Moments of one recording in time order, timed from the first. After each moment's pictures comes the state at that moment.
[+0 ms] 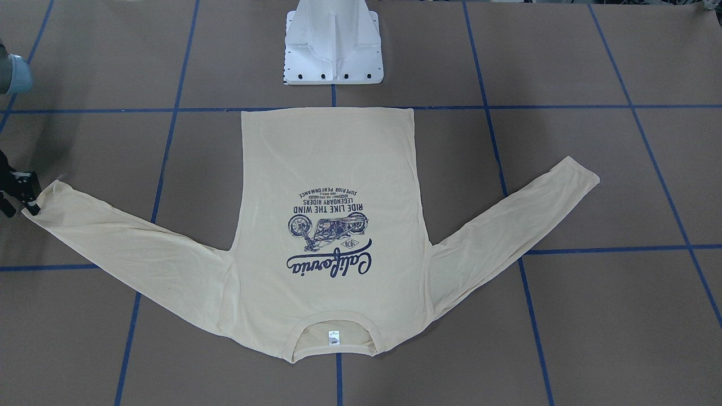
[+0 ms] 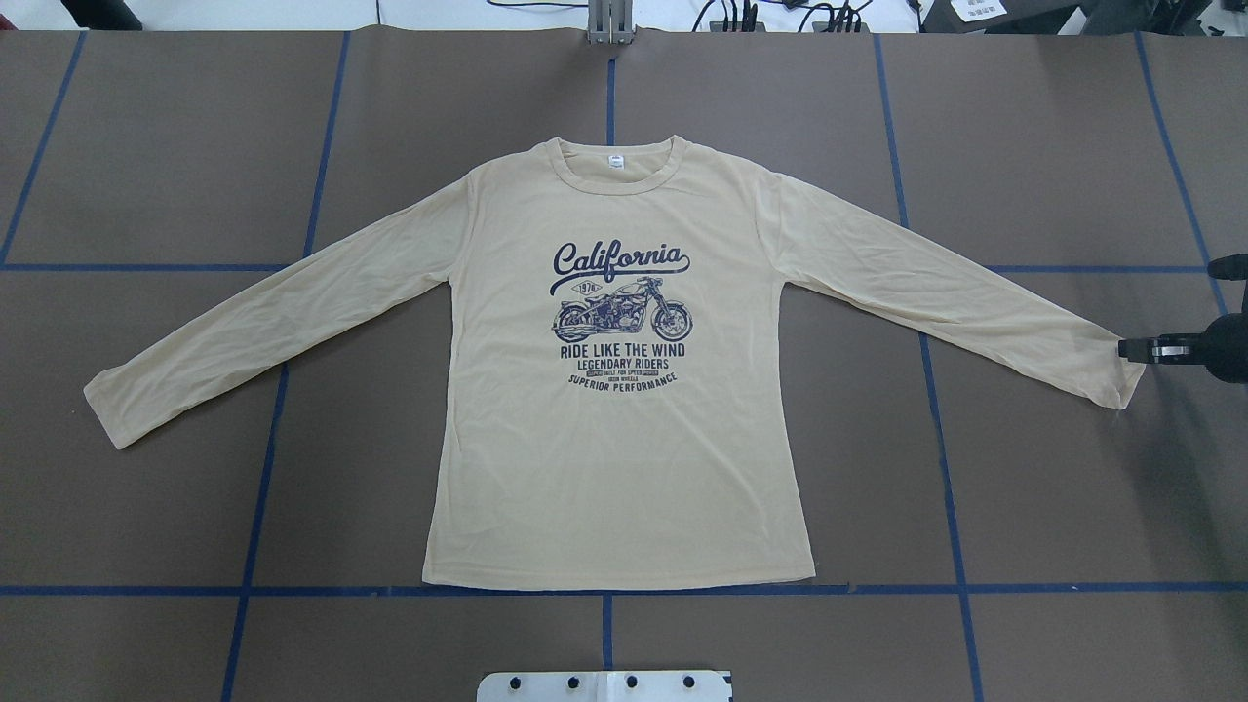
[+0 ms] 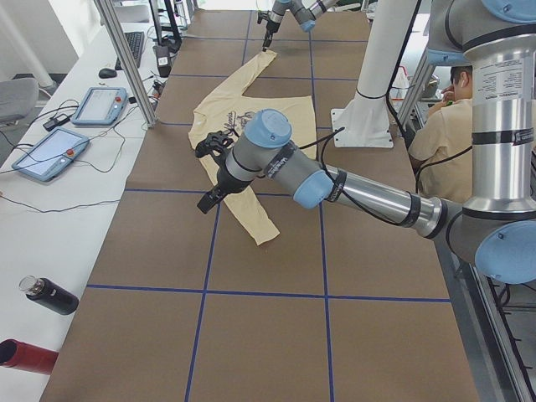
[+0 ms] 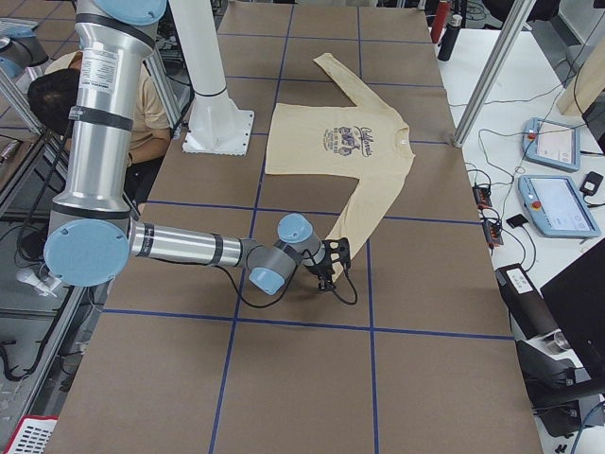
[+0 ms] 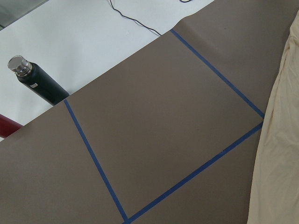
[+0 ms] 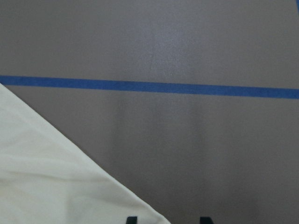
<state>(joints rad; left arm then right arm) -1.56 -1.46 -1.98 -2.00 -2.31 0.10 0.95 -1.75 1.49 -0.49 1.90 0.88</state>
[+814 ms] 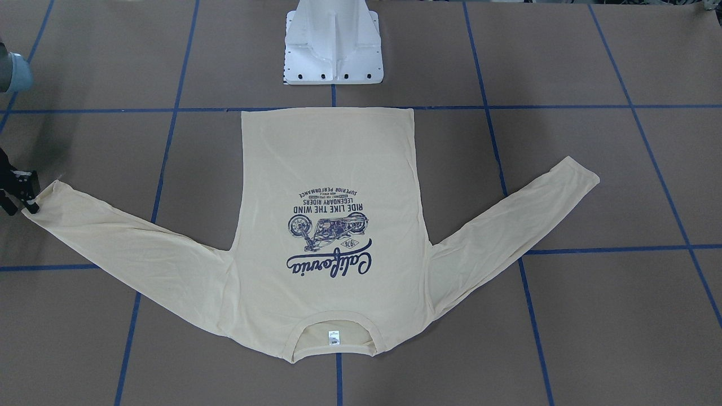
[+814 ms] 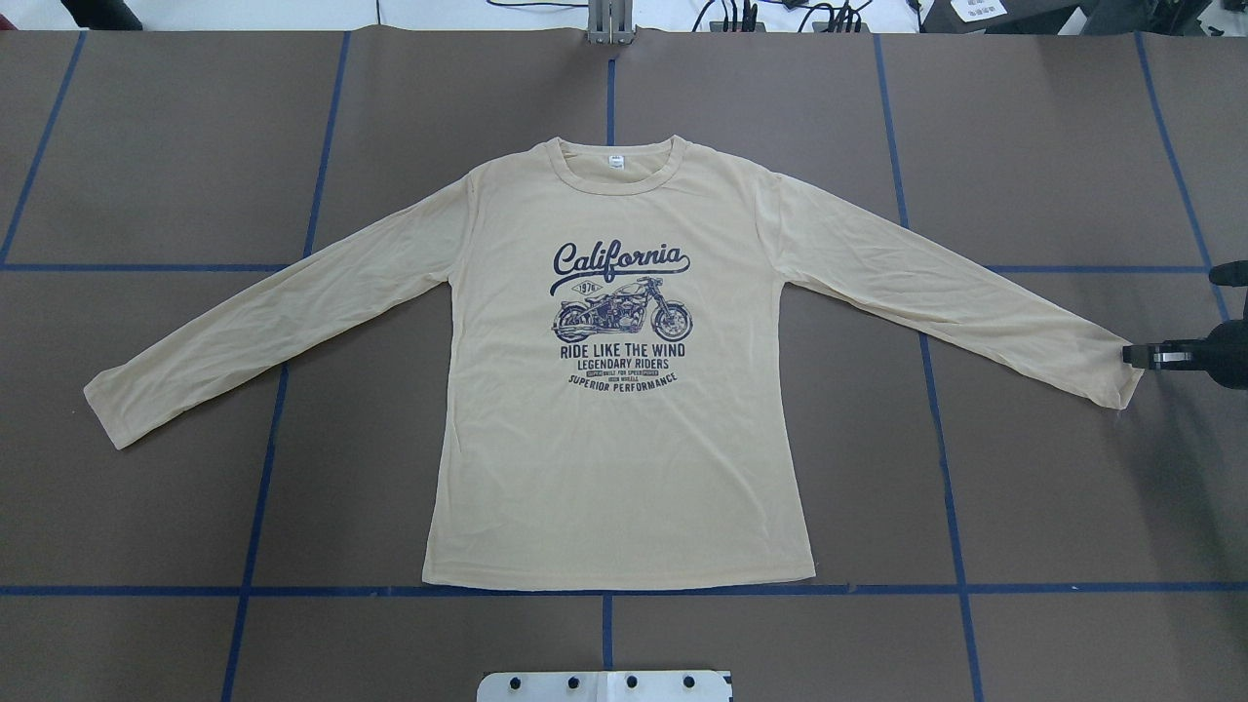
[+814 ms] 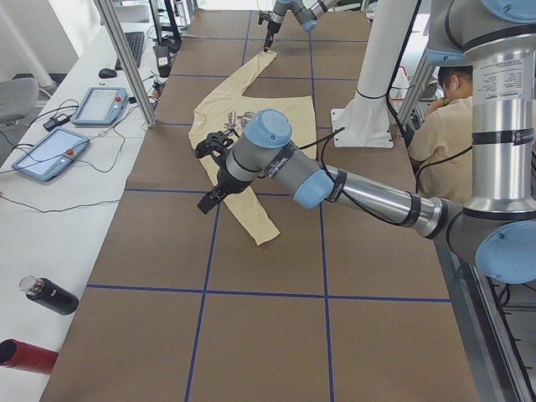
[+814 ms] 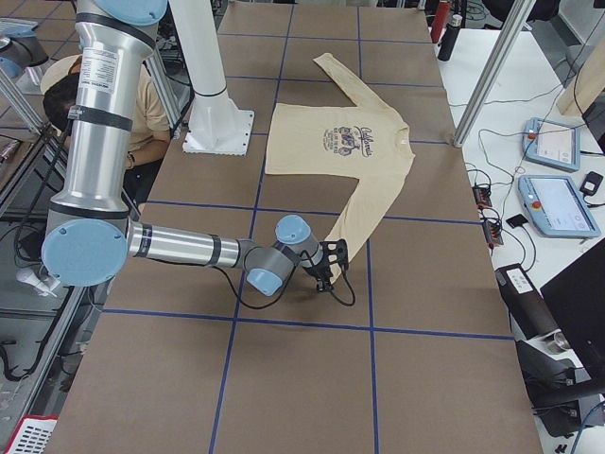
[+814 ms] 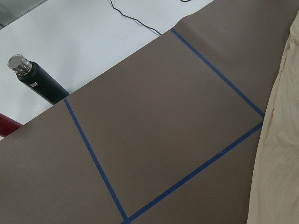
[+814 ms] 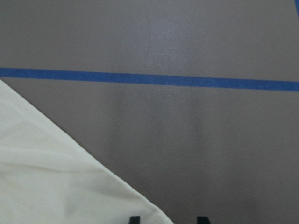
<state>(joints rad) -1.56 -1.46 -1.98 -1.99 -2.31 0.09 0.94 -1.76 1.49 -0.49 1.89 0.88</state>
